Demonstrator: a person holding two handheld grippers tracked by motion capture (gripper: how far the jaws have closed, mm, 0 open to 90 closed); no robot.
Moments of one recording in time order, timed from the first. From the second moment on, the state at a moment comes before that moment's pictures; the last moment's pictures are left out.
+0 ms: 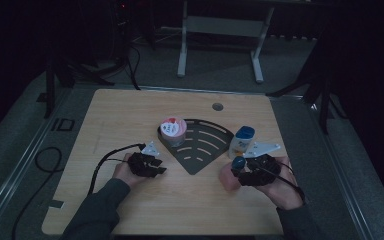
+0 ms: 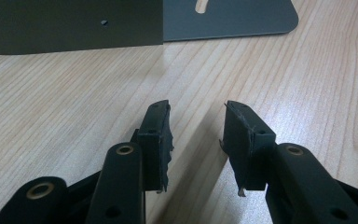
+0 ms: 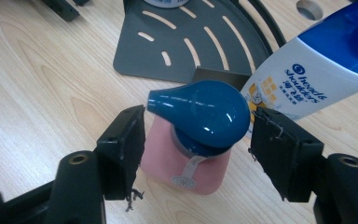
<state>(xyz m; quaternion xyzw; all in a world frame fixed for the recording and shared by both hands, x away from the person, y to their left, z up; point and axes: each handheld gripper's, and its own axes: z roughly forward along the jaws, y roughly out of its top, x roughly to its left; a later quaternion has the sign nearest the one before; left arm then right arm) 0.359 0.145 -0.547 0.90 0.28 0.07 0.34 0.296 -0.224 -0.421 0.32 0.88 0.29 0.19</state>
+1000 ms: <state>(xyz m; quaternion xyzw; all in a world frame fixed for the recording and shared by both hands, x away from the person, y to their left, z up) 0.360 0.145 -0.546 0.90 0.28 0.07 0.34 0.322 -0.214 -0.434 0.31 0.90 0.25 0.16</state>
